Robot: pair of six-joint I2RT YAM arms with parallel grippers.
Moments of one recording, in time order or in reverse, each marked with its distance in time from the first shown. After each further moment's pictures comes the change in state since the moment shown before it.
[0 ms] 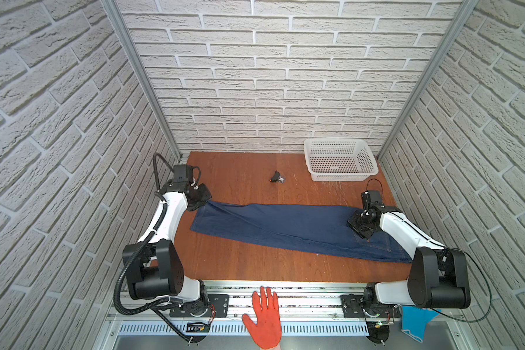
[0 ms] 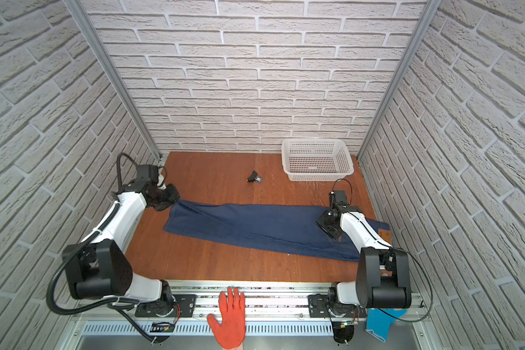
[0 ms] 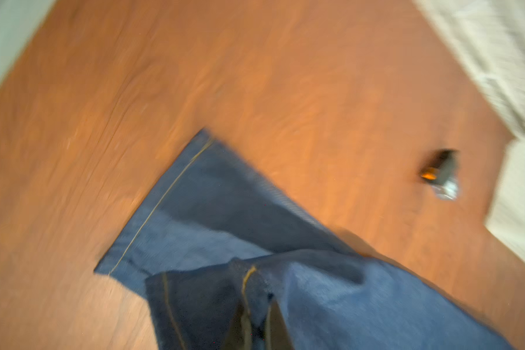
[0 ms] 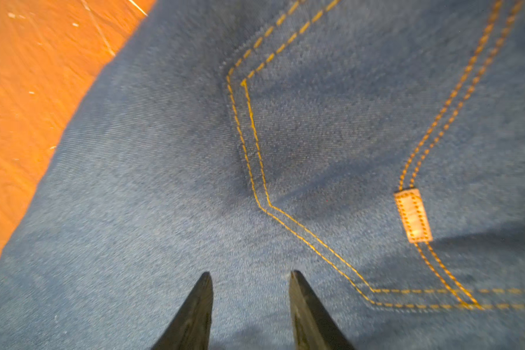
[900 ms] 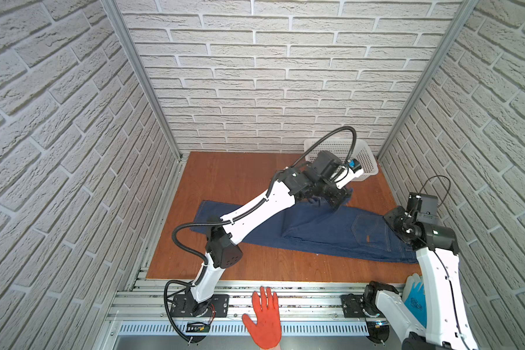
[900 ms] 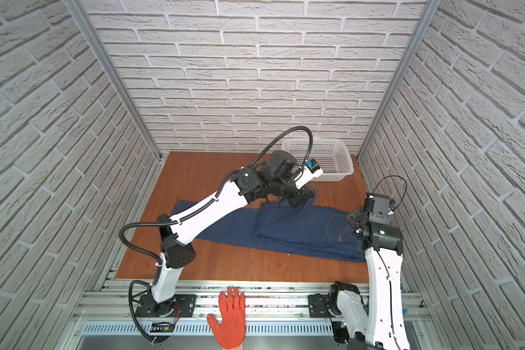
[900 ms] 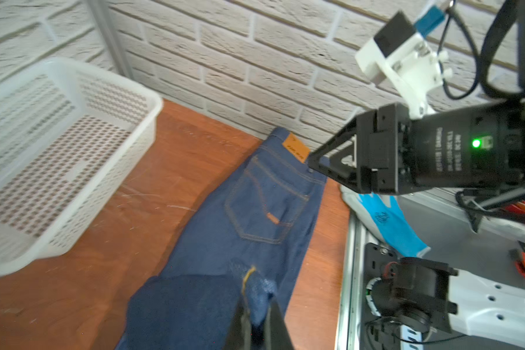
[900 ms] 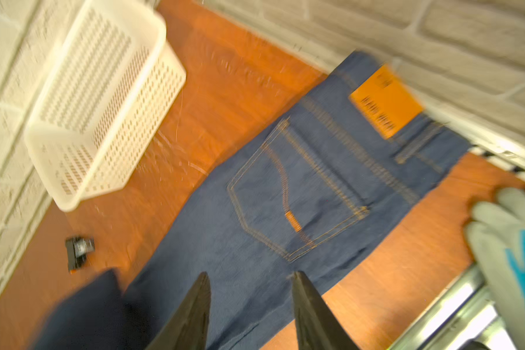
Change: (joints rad) left arm -1.107 0.668 1.098 -0.068 0.146 0.438; right arm -0.234 -0.518 0.234 -0.347 0.178 -0.004
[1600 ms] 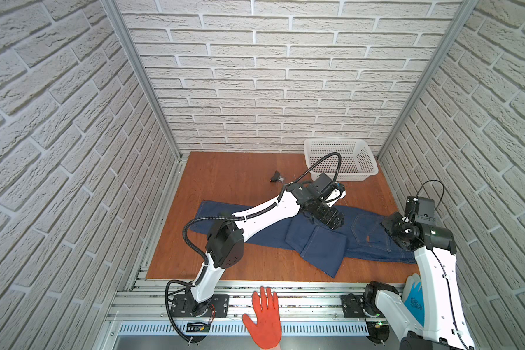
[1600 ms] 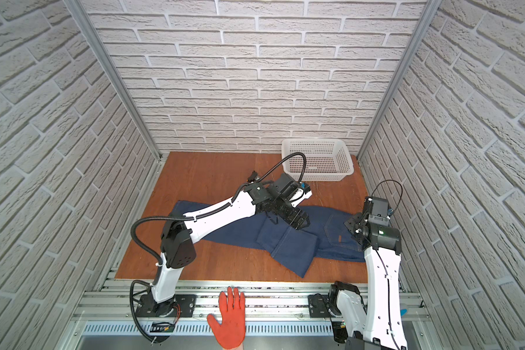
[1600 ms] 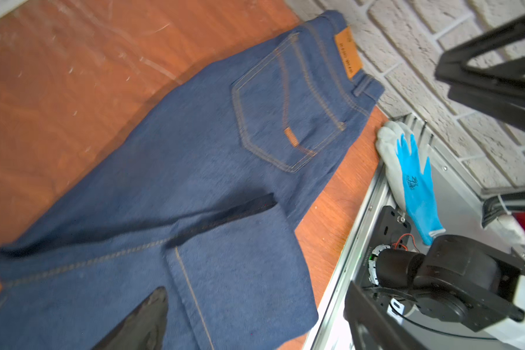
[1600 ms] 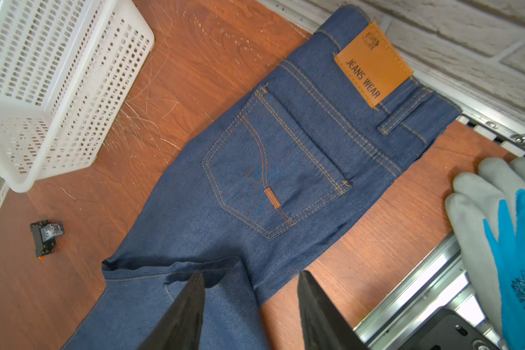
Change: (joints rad) left arm 0.036 -0.068 -0.428 0.076 -0.026 -0.271; right arm -0.019 0.025 -0.073 -0.041 -0.065 -0.039
